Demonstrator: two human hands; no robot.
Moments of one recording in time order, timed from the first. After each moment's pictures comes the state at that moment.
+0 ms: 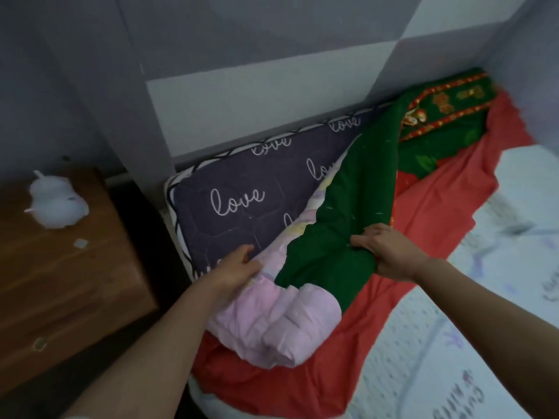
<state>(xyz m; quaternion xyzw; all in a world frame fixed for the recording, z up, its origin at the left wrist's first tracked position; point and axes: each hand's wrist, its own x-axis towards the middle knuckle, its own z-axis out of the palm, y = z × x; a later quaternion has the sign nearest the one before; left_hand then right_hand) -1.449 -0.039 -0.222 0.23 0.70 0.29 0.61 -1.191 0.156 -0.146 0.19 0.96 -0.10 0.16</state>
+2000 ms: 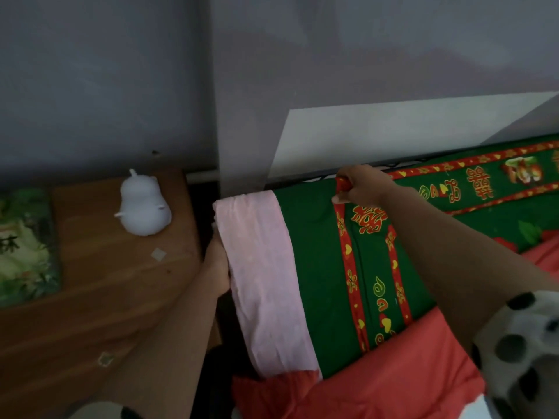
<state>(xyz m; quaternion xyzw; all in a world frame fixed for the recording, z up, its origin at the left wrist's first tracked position) -1.628 -0.041 -0.265 -0.23 0.61 0.56 0.52 -1.533 0.228 -0.194 0.32 0.90 -0.13 0.26</state>
